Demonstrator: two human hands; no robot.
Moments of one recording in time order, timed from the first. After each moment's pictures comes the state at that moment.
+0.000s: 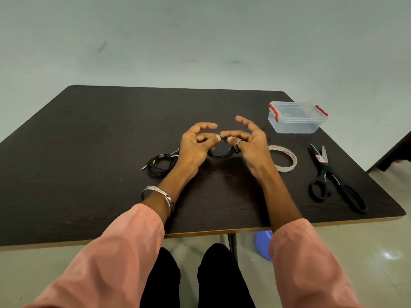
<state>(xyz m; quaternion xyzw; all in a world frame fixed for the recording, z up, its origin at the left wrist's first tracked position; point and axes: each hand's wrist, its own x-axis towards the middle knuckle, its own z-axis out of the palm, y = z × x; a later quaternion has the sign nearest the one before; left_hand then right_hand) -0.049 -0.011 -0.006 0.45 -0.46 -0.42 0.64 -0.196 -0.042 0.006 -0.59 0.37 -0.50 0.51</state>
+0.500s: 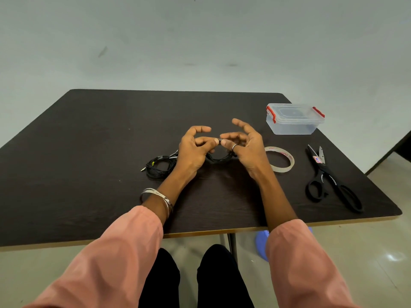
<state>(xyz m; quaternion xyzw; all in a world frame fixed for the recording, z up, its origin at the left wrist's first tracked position) -0.049 -0.008 -0.010 0.48 -0.47 -0.40 0.62 -0.197 -0.037 0.008 -0.62 0.40 -0.49 0.46</state>
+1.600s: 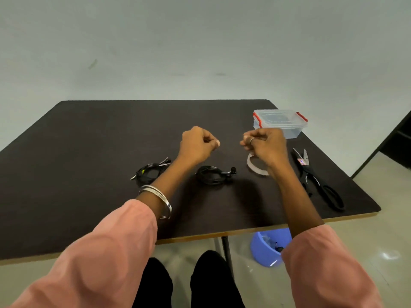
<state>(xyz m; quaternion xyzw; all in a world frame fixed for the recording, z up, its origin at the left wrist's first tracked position) -0.073 -0.016 0.041 0.63 -0.61 -0.24 0.41 -0.251 -0.034 0.049 -0.59 0.57 -0.48 0.31</state>
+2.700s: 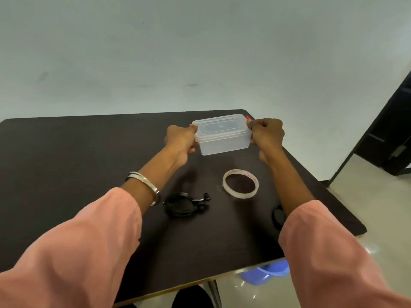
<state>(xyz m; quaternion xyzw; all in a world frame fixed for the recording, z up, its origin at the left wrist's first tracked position) -0.107 -0.122 0.053 0.61 -0.36 -0.44 0.55 -0.293 -0.126 0.074 -0.47 0.63 -0.56 0.27</state>
